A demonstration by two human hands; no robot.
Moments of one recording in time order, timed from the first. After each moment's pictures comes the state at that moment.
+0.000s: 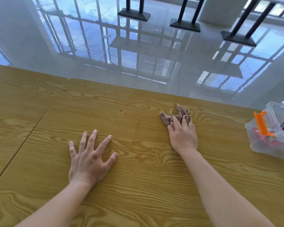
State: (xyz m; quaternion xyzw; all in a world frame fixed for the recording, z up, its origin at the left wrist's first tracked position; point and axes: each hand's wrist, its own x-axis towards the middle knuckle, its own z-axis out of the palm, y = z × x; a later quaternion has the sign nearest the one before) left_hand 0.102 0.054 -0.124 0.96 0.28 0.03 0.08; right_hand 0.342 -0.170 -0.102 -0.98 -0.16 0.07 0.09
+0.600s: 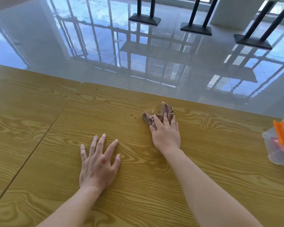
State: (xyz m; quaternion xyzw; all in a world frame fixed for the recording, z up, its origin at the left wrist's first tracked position) left_hand 0.101 0.051 -0.117 0.95 0.30 0.04 0.11; right_hand 0.314 -0.079 -0.097 -0.95 -0.26 0.10 0.11
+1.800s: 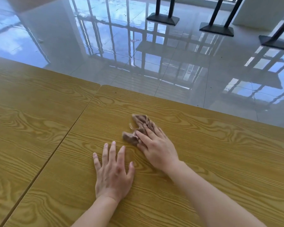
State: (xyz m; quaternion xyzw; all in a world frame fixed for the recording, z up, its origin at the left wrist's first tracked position) left_hand 0.100 0.052 -0.116 0.92 0.37 0.02 0.10; right_hand 0.277 -0.028 -0.110 -0.85 -0.51 0.07 0.10
